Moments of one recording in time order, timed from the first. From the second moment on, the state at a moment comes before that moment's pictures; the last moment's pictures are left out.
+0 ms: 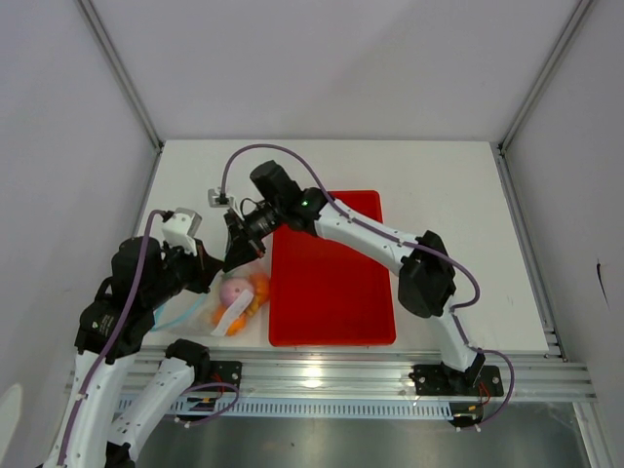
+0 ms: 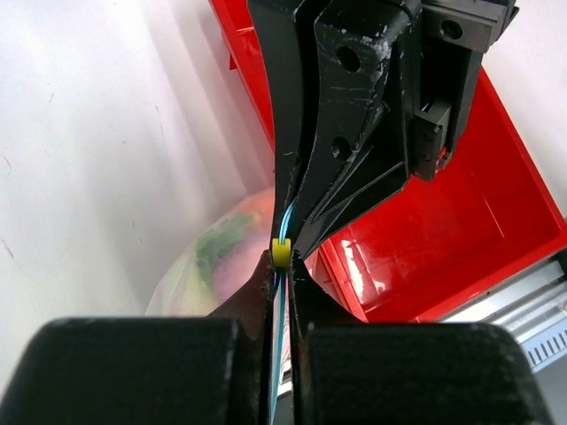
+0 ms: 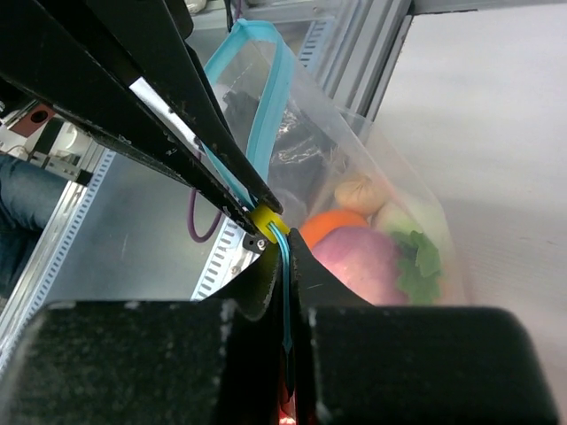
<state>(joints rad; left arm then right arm) -0.28 0.57 1.03 -0.95 0.19 -0.13 0.97 2.15 2.03 -0.41 -1.12 -0.04</state>
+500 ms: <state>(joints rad) -0.28 0.53 1.03 -0.97 0.11 -0.14 0.93 2.04 1.69 0.20 -1.00 0.35</state>
